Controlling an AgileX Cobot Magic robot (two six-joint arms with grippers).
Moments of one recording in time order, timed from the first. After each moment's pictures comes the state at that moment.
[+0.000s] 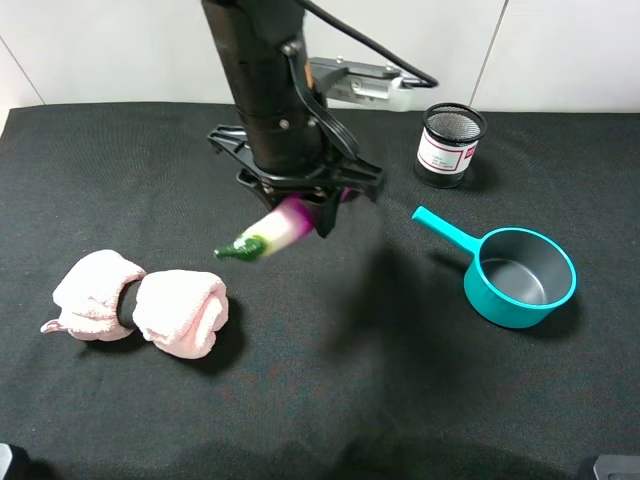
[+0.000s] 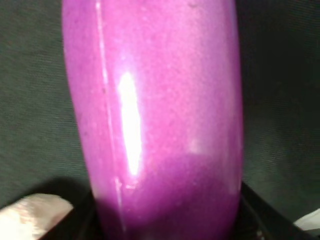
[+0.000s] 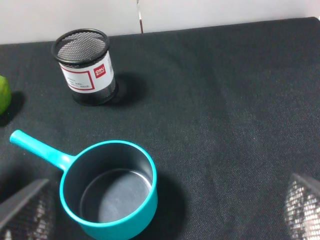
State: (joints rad) left arm -0.86 1.87 -1.44 -0.07 0.97 -0.33; right arm 0.04 -0.01 -0.50 -0.05 1.03 0.09
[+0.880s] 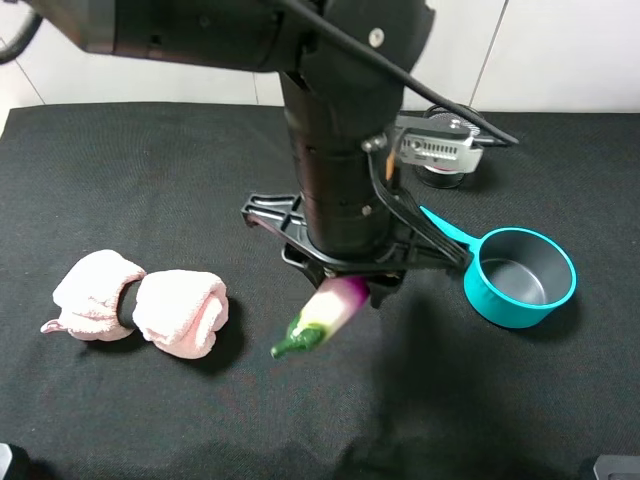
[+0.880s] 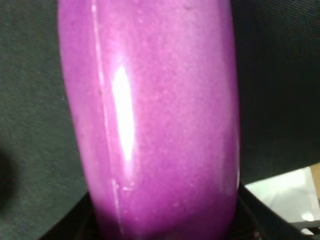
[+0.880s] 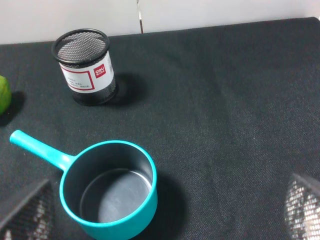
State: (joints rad) left arm -1.11 1.88 -1.42 -0.01 0.97 -0.74; right arm 0.04 -0.01 -0.50 -0.05 1.03 0.09
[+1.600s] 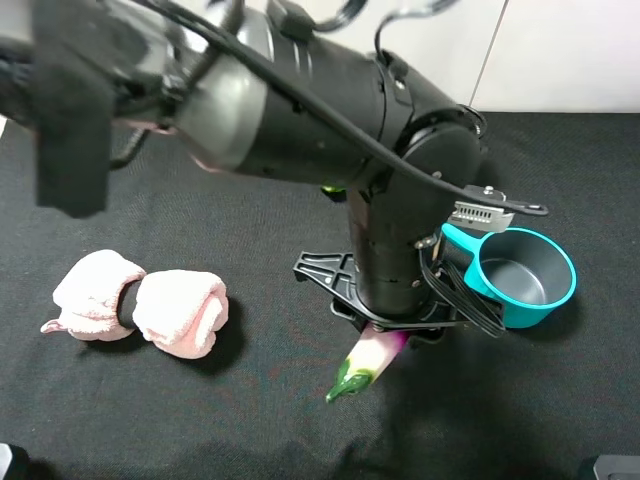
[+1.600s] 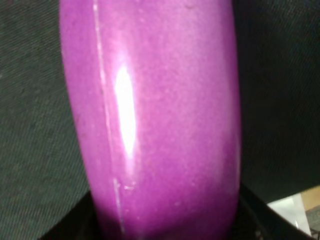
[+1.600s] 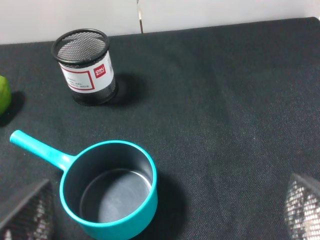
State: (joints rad) left arm -1.17 2.02 -1.42 -0.01 0.77 -0.79; right arm 0.04 -0.01 -0.50 -0.05 1.03 0.09
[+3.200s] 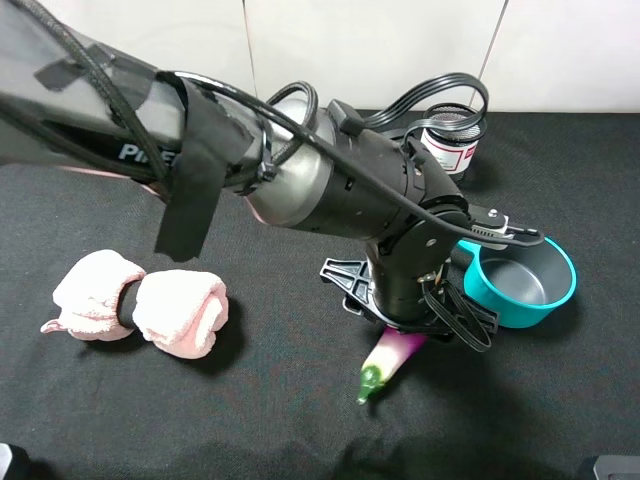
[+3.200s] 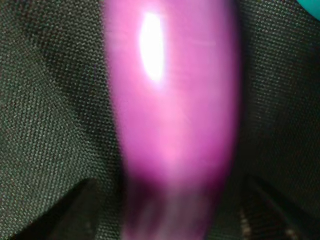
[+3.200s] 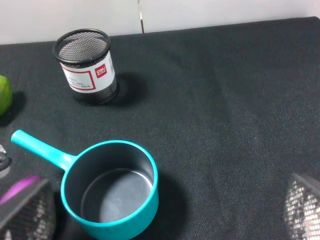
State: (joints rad) left arm -1.17 2.14 -1.42 0.10 0.58 -0.80; right arm 0.04 -0.01 -0.50 -0.05 1.03 0.09
